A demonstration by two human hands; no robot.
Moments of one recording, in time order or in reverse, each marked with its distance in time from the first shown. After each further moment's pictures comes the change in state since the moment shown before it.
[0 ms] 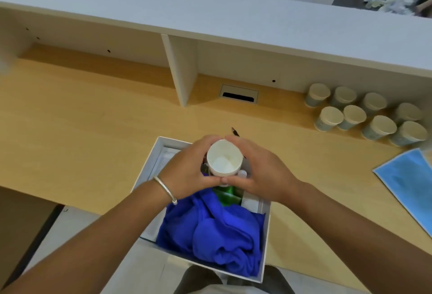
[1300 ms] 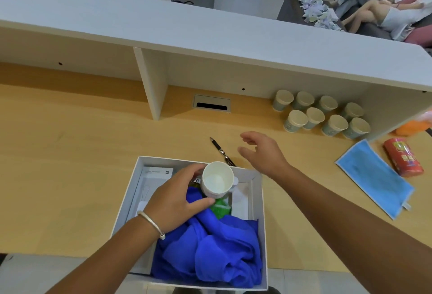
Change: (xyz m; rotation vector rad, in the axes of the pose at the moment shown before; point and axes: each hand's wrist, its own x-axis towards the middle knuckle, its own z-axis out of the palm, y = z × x) left_hand -0.017 -0.041 0.013 -0.076 -0.049 -0.045; right_hand 0.027 0.056 -0.008 0.051 0.270 0.555
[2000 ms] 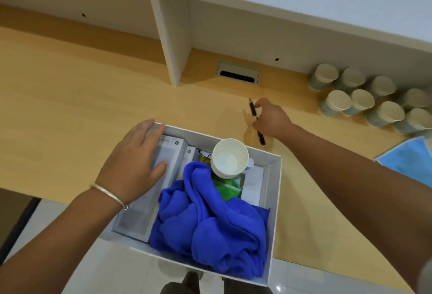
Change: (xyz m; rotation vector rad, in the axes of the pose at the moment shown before) left_hand -0.029 -0.024 -0.050 0.723 0.158 -0.196; right_hand 0.085 0.018 0.035 -0.328 -0.260 0.086
